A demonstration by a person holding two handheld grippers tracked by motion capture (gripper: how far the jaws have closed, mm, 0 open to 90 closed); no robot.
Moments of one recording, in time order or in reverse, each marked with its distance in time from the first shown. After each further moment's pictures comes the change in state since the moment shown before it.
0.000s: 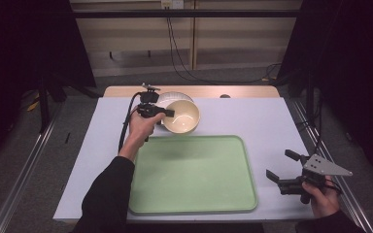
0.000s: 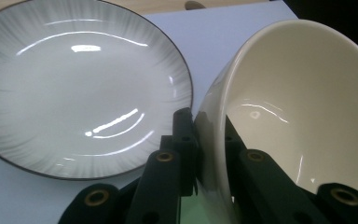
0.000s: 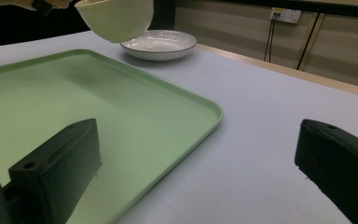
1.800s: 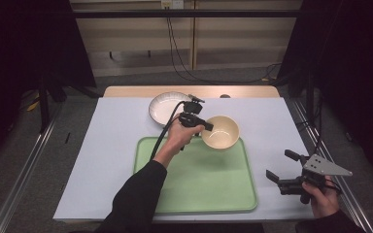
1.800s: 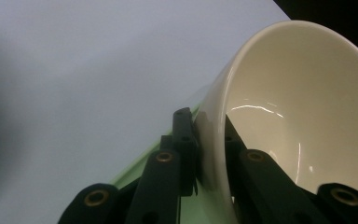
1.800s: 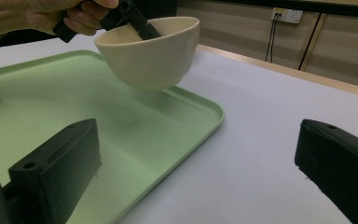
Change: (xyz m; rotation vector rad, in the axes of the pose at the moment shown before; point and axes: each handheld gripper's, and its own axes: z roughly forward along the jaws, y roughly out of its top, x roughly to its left) left arm -0.086 0.000 0.084 0.135 -0.139 0.090; right arm 0.000 0.000 0.000 0.000 0.004 0.001
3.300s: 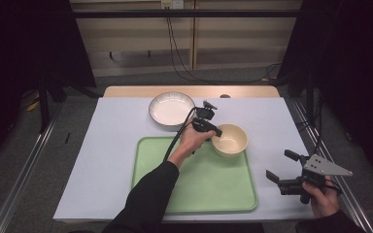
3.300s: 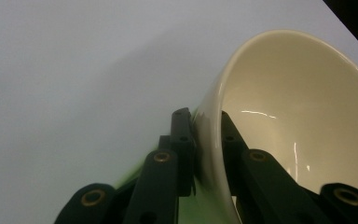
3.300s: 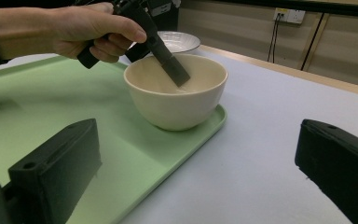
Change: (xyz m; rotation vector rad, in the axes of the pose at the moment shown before) left arm -0.007 -0.001 0.051 0.065 0.021 -0.009; right arm 0.000 0.000 0.000 -0.002 0.007 0.008
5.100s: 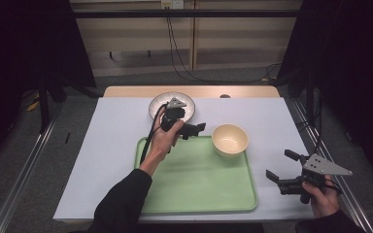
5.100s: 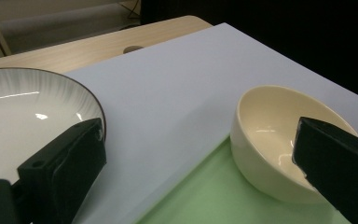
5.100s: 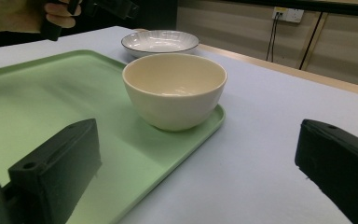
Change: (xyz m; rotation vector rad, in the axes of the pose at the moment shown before) left arm 0.014 -0.046 -0.101 -0.403 0.133 0.176; right arm 0.000 0.001 0.000 0.002 -0.006 0.000
